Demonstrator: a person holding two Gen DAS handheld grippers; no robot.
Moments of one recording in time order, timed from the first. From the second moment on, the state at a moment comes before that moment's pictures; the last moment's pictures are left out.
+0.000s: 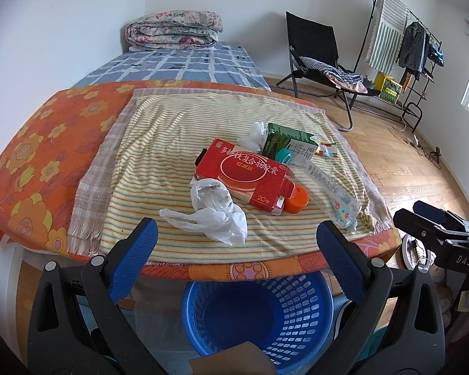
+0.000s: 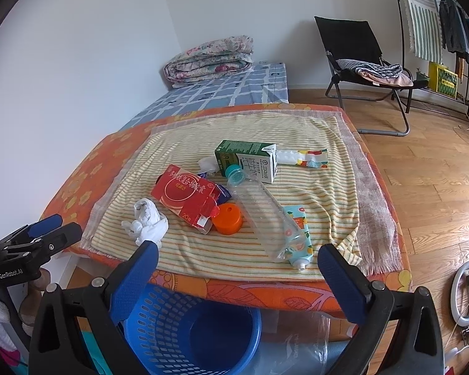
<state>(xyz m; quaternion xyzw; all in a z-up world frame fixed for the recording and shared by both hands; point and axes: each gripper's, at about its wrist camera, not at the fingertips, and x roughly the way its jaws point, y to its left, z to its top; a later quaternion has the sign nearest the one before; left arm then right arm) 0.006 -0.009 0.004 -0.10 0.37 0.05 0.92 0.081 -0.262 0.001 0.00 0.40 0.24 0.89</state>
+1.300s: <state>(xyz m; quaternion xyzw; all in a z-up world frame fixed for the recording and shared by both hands) 0.000 0.000 0.000 -0.10 0.37 0.05 0.92 0.082 -0.262 -0.004 0.01 0.41 0.25 0.87</state>
